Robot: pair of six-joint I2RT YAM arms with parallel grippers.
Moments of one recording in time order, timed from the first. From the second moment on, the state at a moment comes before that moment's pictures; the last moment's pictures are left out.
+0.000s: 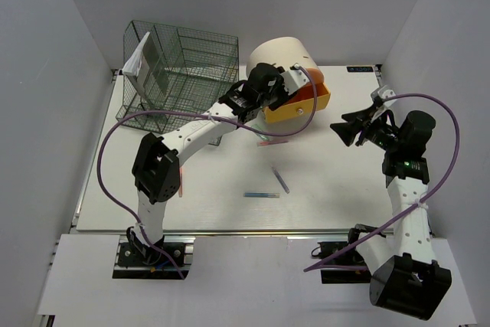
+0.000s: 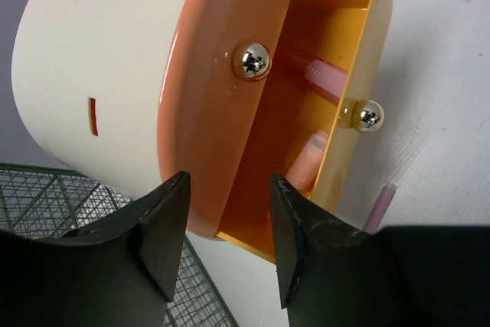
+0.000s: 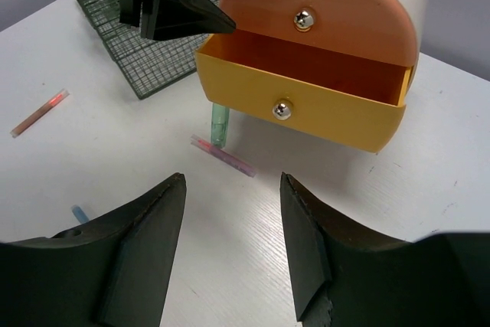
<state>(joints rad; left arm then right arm) -0.78 1.99 1.81 -0.21 -0.07 0.50 -0.23 0.91 0.77 -0.04 -0.99 -0.08</state>
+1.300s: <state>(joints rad) -0.74 0.43 0.68 -0.46 -0.26 -0.37 0.82 1.60 1.20 -0.39 -0.07 -0.53</state>
